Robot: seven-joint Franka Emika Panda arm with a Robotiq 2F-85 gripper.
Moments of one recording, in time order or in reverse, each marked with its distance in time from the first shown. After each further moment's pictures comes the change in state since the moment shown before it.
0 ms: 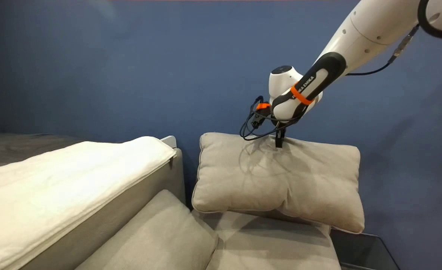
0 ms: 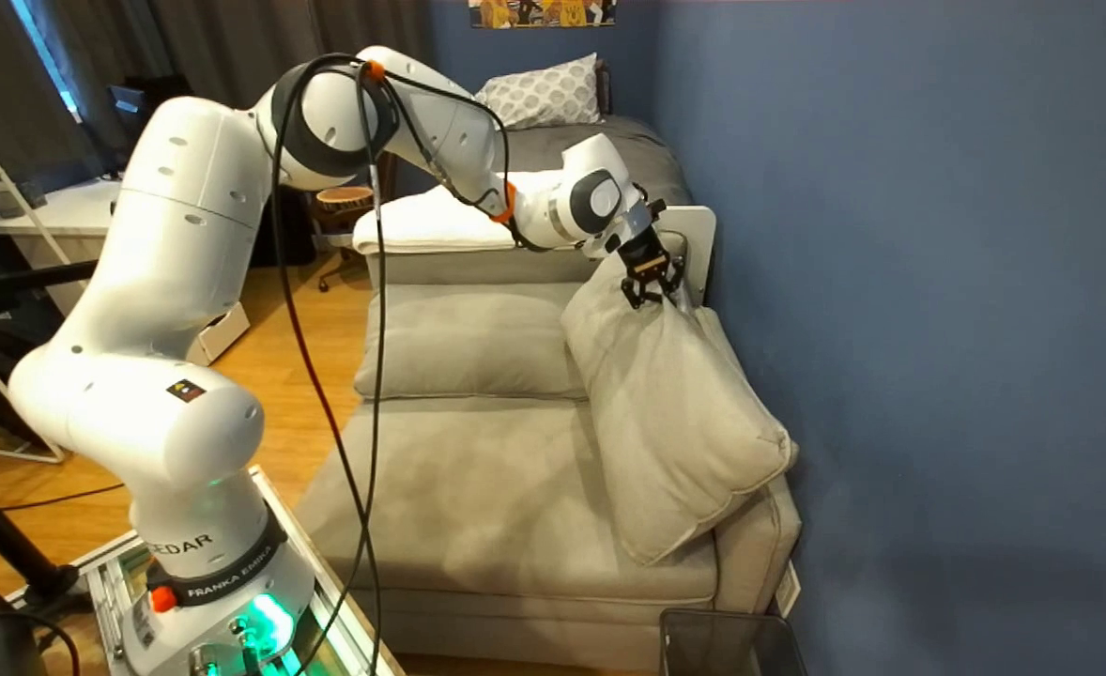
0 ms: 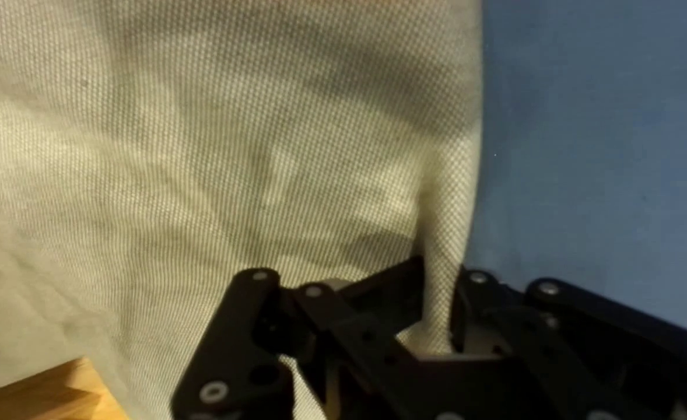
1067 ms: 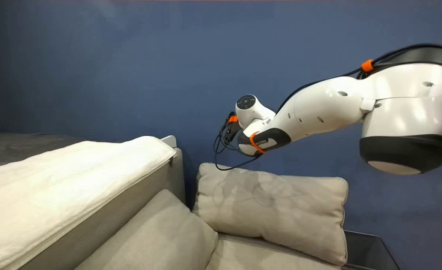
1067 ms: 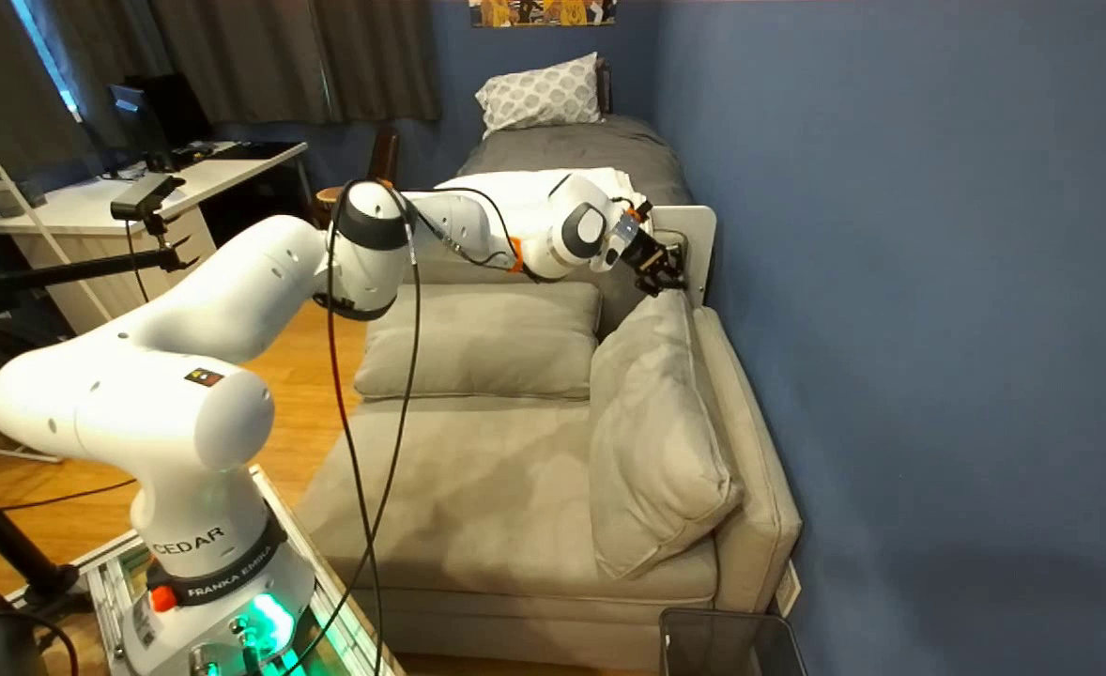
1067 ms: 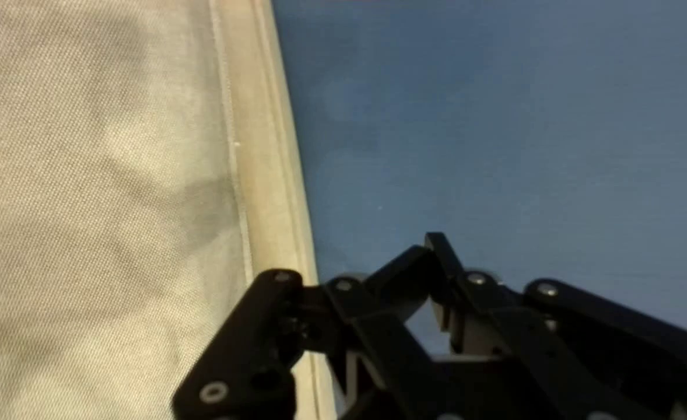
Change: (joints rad) arm 0.191 0.701 -0.553 0.588 0.567 0.000 0.023
